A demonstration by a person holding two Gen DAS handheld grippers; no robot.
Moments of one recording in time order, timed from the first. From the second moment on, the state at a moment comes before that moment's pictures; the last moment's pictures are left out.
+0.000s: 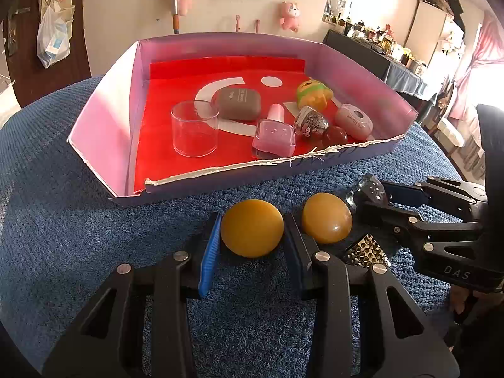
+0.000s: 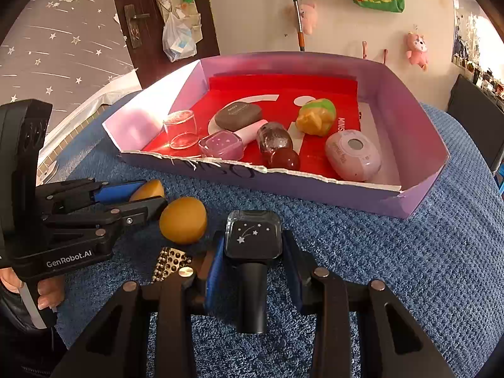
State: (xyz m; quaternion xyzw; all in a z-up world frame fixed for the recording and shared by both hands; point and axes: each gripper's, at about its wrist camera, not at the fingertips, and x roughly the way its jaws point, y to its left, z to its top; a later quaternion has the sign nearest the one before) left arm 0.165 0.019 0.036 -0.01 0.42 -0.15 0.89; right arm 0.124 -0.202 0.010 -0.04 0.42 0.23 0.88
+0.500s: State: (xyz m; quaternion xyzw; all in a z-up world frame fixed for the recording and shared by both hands) left arm 0.162 0.022 0.057 -0.03 0.43 -0.18 0.88; right arm 0.123 -0.200 0.012 -0.04 0.43 0.24 0.87
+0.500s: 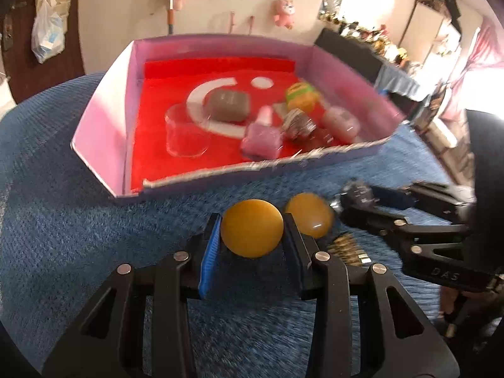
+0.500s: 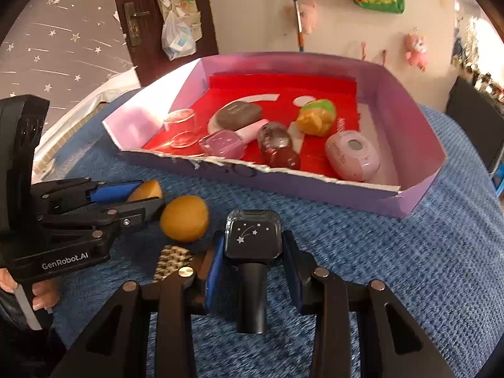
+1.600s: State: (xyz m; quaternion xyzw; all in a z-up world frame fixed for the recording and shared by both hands) left arm 0.337 0.024 0.074 0.14 0.53 -0.14 0.83; right arm 0.343 -0.144 0.044 -0.03 0.51 0.23 0.83
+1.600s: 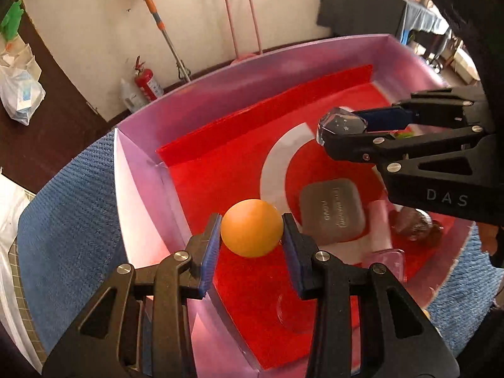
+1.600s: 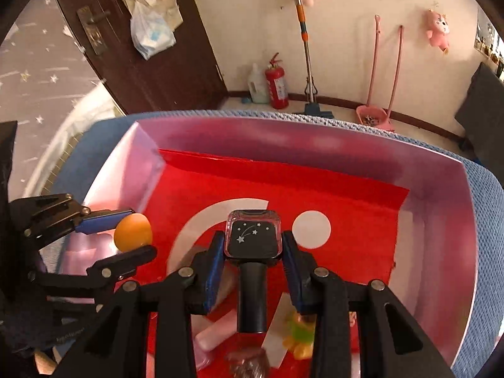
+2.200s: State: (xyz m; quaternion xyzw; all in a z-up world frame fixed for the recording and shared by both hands) left arm 0.350 0.010 0.058 0.16 0.56 -0.14 0.80; right arm 0.359 -0.125 0.024 -0.10 0.53 0.21 0.82
